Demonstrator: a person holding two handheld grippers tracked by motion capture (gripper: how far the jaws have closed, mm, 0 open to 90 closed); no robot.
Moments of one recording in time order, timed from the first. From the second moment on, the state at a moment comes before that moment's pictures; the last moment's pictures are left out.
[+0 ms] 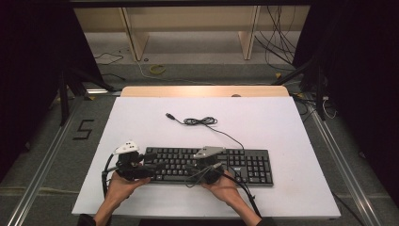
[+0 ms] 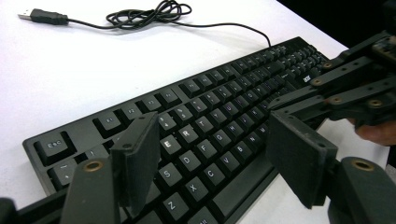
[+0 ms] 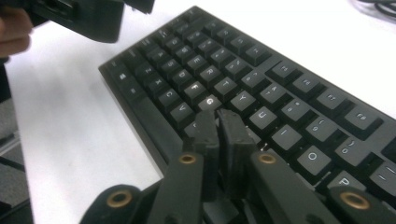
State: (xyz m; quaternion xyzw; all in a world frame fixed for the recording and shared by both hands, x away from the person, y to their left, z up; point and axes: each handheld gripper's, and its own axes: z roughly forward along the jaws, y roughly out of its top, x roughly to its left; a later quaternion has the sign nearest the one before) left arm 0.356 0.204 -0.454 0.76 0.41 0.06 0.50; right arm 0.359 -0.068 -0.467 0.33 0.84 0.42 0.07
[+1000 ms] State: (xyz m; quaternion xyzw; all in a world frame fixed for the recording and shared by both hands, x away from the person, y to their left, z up) left arm 0.351 0.205 -0.458 0.76 0.40 0.07 0.50; right arm 0.365 -0.056 -0.482 0.33 0.86 0.39 0.06
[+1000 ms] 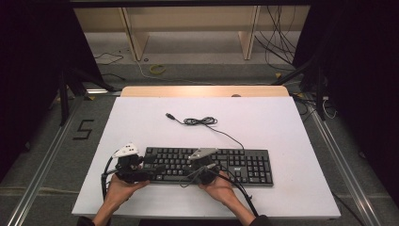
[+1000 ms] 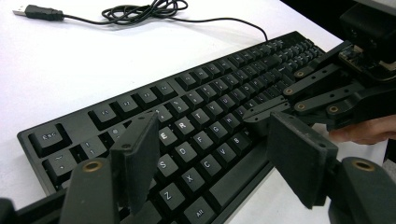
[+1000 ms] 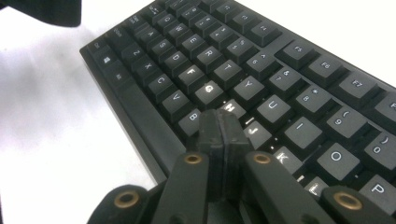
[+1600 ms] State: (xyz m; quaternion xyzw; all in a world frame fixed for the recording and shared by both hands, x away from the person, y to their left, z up) left arm 0.356 0.200 -0.457 0.77 0.41 0.07 0.48; right arm 0.355 -0.091 -0.463 0.34 0.82 0.46 0.05
